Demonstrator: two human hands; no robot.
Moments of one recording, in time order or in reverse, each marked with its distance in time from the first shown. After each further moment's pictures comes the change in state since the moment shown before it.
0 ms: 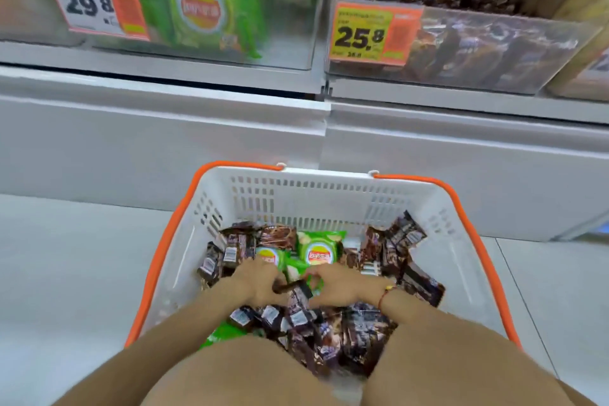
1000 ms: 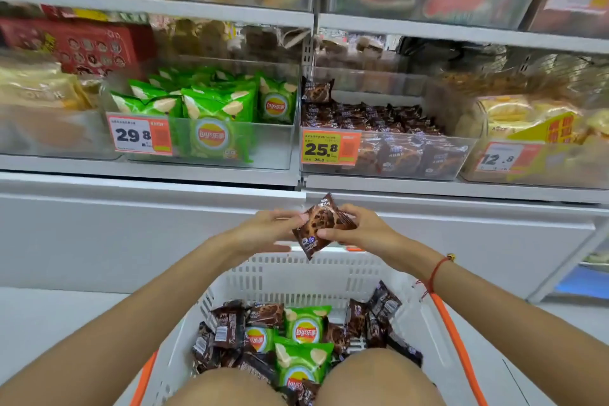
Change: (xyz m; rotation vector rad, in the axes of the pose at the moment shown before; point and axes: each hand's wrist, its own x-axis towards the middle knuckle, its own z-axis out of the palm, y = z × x) left_hand -0.099 0.067 -0.182 -1.075 0.345 0.208; right_hand -0.134 -0.063 -0.155 0.647 0.611 -0.201
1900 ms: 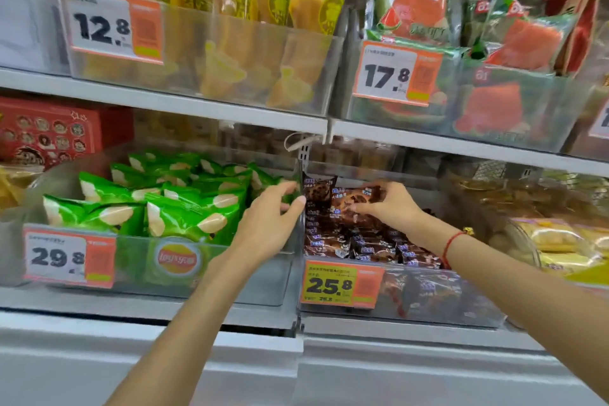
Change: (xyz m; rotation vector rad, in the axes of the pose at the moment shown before) left_hand 0.130 0.136 -0.080 0.423 0.616 0.532; right_hand 0.186 -0.121 -0.139 -0.293 0.471 -0.181
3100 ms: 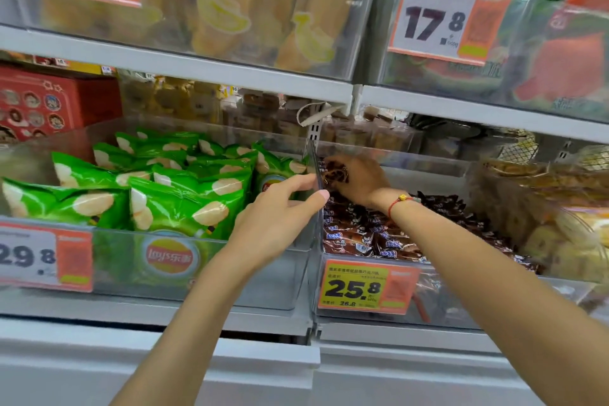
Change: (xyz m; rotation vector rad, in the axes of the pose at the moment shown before) left_hand 0.012 -0.032 0.012 -0.194 -0.126 -0.068; right_hand 0.083 0.006 0.070 -0.656 -0.016 -0.395
